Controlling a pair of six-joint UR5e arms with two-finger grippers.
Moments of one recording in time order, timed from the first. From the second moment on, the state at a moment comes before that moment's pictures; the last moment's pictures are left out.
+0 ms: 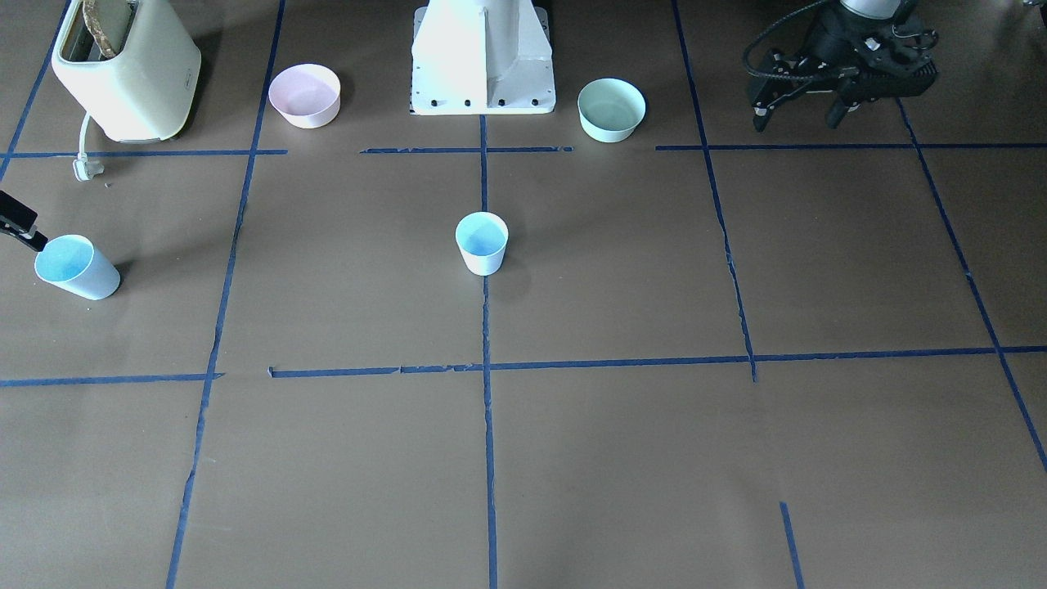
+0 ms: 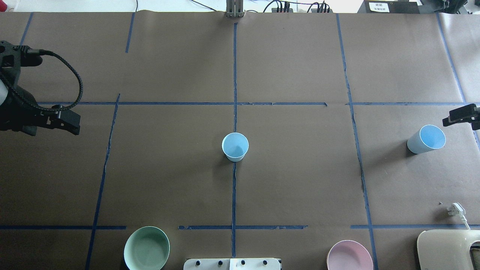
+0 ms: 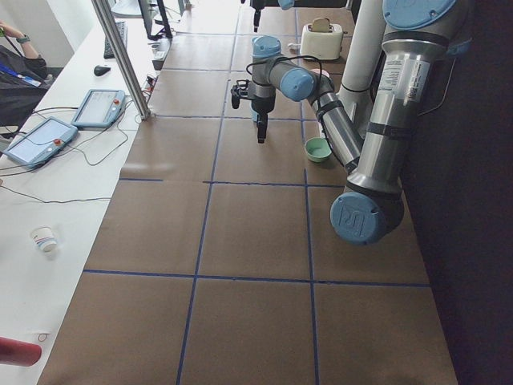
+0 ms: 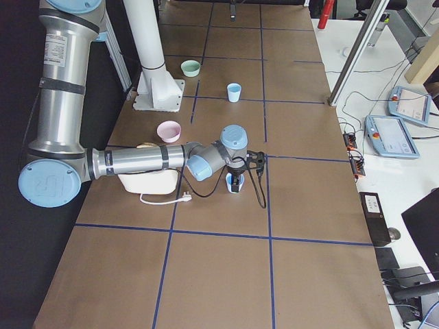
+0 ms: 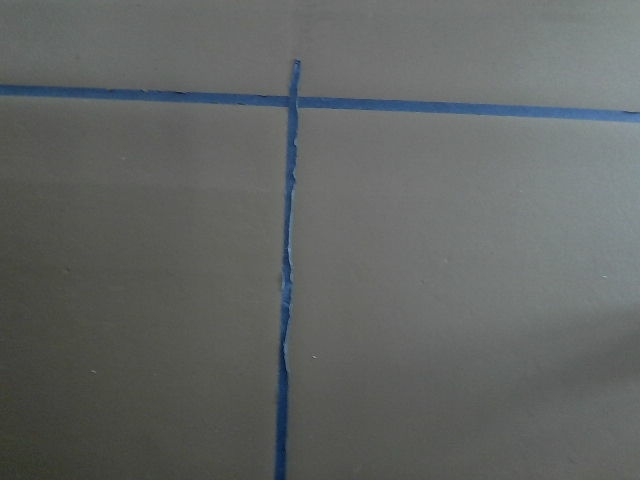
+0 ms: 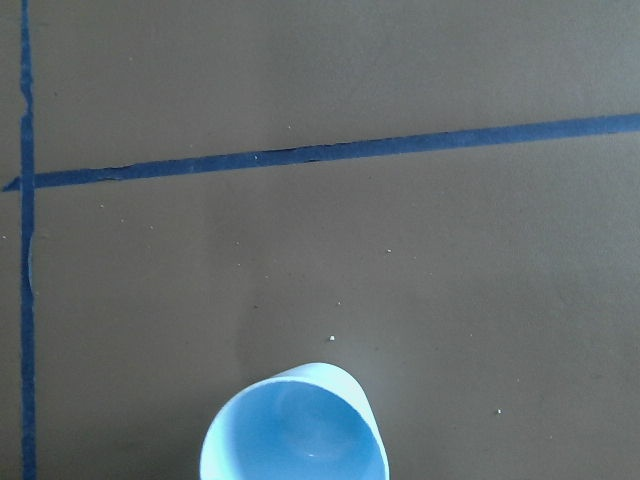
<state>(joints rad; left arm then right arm) -0.91 -1.76 -2.34 -1.22 -2.11 -0.89 1.15 -1.72 1.78 -1.07 2.29 0.75</state>
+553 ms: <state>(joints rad) -0.92 -1.75 -2.33 -1.22 -2.13 -0.88 1.09 -1.72 1.71 -1.06 2.26 0.76</state>
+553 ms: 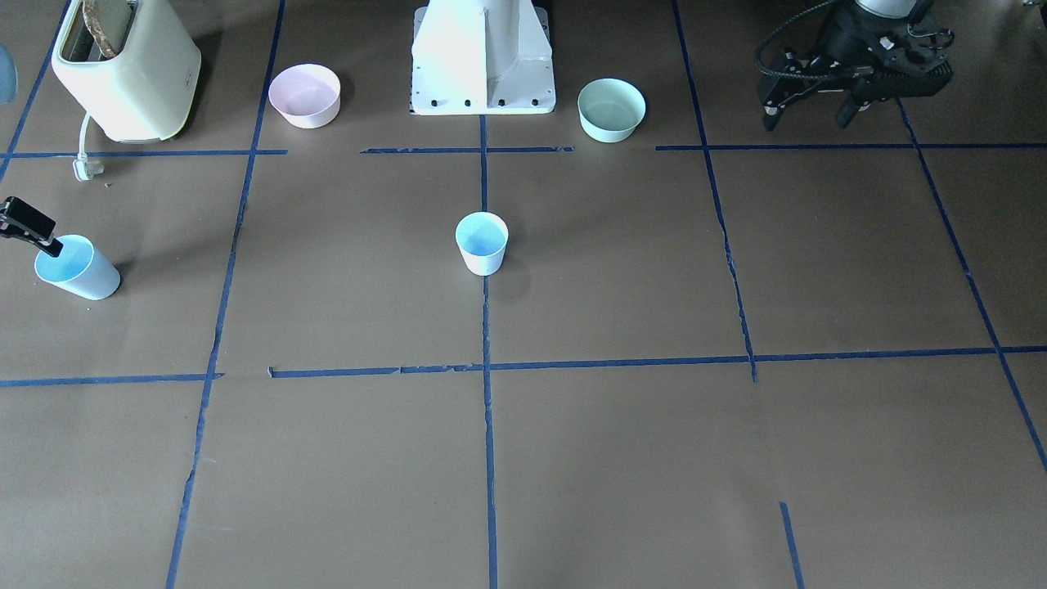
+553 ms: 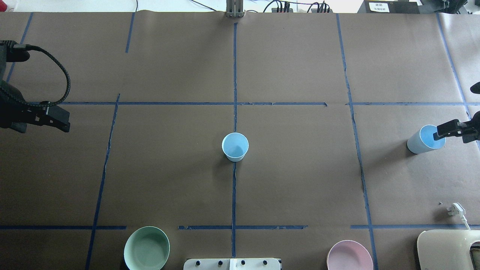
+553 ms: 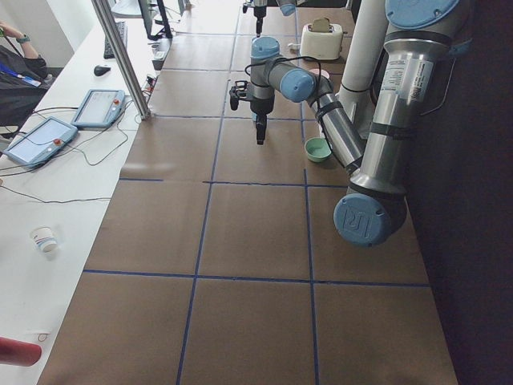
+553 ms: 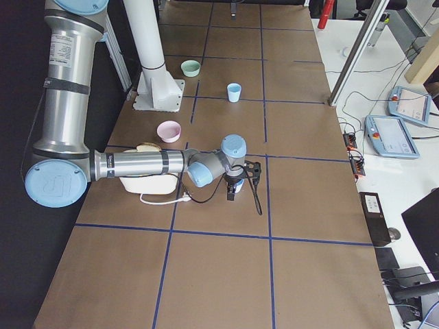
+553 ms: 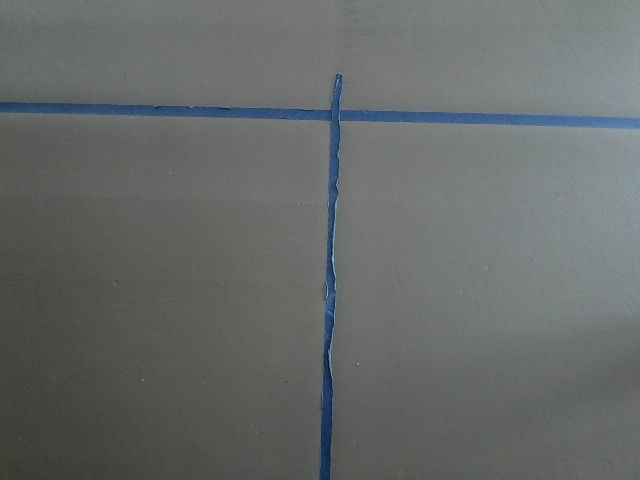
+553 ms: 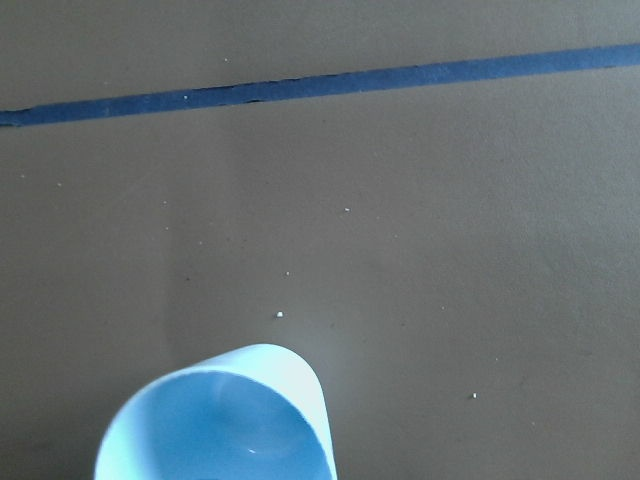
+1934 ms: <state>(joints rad) -0.94 -1.73 -2.34 -1.22 -2.13 -0.86 1.06 -1.70 1.76 -1.07 2.27 0.83</state>
